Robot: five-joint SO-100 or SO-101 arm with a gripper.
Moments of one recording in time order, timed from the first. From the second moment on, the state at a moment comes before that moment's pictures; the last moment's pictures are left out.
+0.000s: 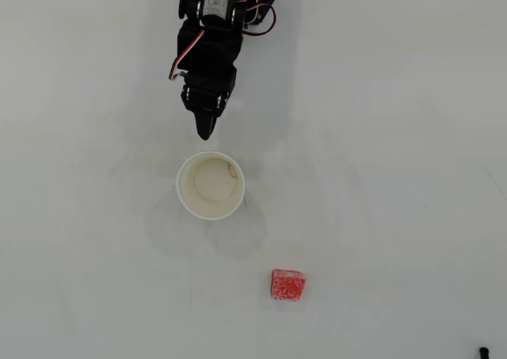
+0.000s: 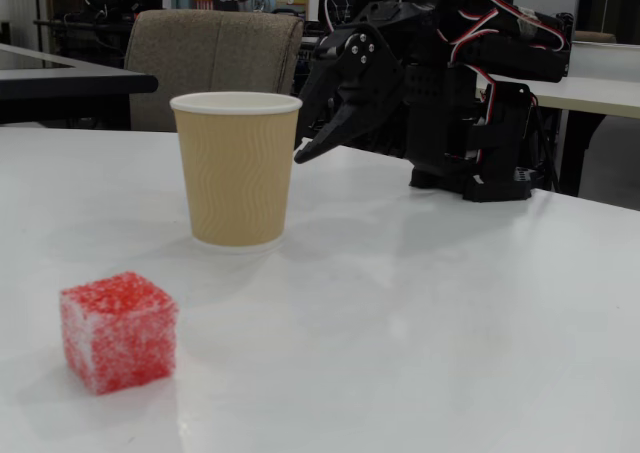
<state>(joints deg) 16.2 185.6 176.1 38.8 -3.5</state>
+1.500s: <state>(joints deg) -0.5 185.6 176.1 37.4 -4.3</state>
